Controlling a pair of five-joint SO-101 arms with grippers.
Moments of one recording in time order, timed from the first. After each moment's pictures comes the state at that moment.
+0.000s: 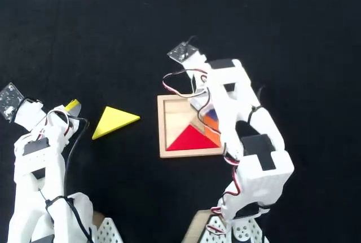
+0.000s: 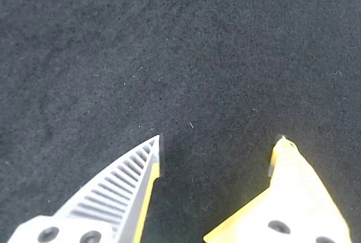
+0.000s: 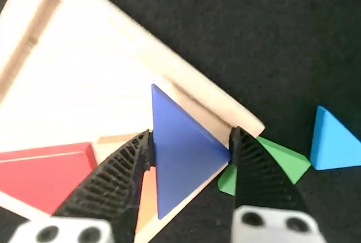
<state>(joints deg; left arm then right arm) -26.5 -38.1 71.6 26.9 23.7 -9.3 14.9 14.5 63.1 32.6</state>
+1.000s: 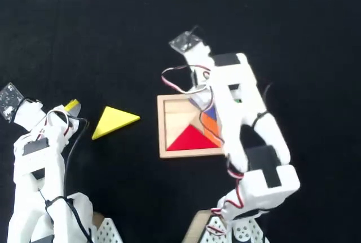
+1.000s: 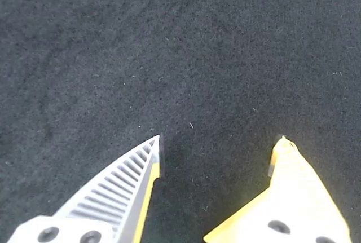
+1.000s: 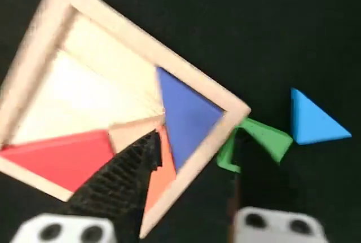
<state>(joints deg) -26.5 -38.1 71.6 26.9 23.7 -10.2 7.6 12.5 69.0 28.9</state>
